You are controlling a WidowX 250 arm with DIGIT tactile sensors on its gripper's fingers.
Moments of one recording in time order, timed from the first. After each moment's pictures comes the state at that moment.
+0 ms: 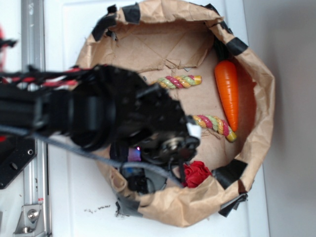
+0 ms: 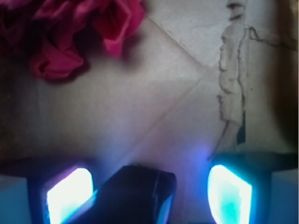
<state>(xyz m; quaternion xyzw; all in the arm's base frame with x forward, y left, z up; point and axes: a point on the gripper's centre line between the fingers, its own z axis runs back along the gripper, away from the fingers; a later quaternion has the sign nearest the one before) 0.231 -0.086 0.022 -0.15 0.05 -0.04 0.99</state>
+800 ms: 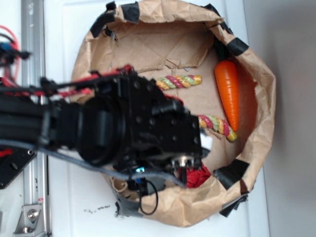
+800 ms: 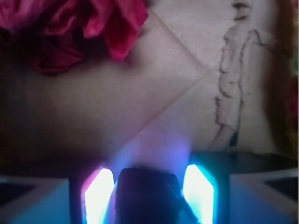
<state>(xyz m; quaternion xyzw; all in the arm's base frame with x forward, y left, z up) 0.230 -0.064 0.035 -0.07 0.08 -0.05 0.99</state>
